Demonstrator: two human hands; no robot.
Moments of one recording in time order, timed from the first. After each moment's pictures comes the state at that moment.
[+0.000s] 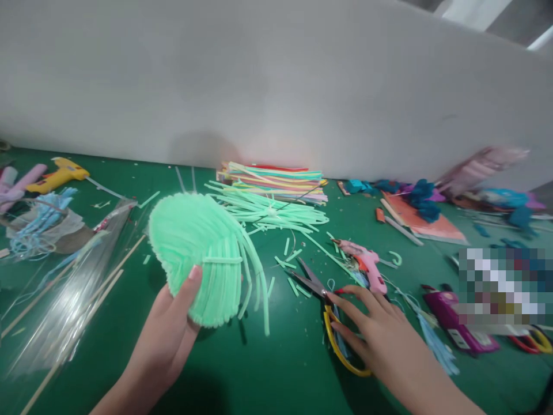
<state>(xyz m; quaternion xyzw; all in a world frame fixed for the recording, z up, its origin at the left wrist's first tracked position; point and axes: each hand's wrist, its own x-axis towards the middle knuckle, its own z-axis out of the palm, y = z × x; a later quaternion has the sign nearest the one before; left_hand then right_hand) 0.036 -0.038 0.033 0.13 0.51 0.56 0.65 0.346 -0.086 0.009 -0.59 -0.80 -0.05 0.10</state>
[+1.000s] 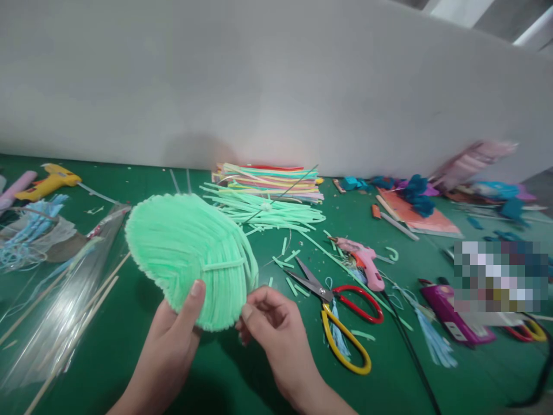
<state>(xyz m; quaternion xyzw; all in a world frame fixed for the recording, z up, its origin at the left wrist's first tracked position) 0.042 -0.051 0.036 0.29 0.60 0.52 0.53 0.175 -0.061 0.019 -0.46 -0.30 0.66 0.51</state>
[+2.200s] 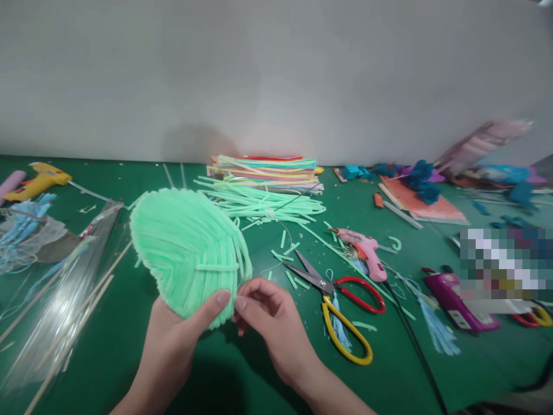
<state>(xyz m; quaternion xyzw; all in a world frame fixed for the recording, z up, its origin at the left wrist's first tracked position) 0.047 -0.046 0.035 0.38 0.59 0.47 0.54 0.180 -0.055 0.013 -0.41 -0.28 0.70 0.51</state>
